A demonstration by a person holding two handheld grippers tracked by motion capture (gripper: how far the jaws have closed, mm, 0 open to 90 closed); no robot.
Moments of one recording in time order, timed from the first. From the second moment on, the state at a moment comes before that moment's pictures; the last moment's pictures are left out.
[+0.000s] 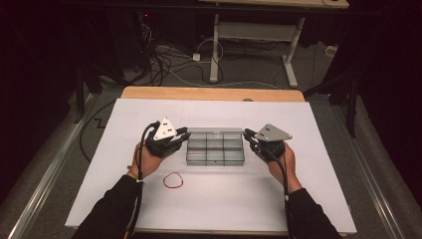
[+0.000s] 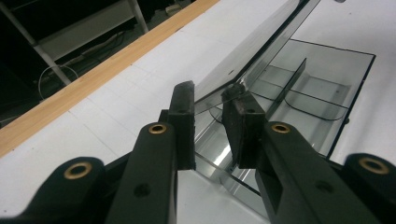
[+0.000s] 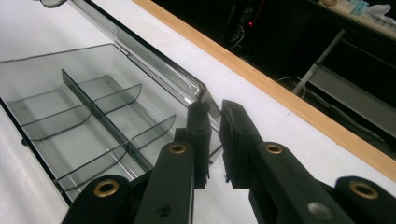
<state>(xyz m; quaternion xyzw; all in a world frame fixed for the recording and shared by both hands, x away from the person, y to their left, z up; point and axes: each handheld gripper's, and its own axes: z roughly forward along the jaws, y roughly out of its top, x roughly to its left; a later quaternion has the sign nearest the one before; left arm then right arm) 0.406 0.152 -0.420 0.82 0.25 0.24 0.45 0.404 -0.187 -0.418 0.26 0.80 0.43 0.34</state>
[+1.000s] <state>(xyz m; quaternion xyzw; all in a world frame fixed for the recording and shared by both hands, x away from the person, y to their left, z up) 0.431 0.153 -0.409 0.82 0.27 0.24 0.45 0.414 -0.180 -0.402 0.27 0.79 0.43 0.34</state>
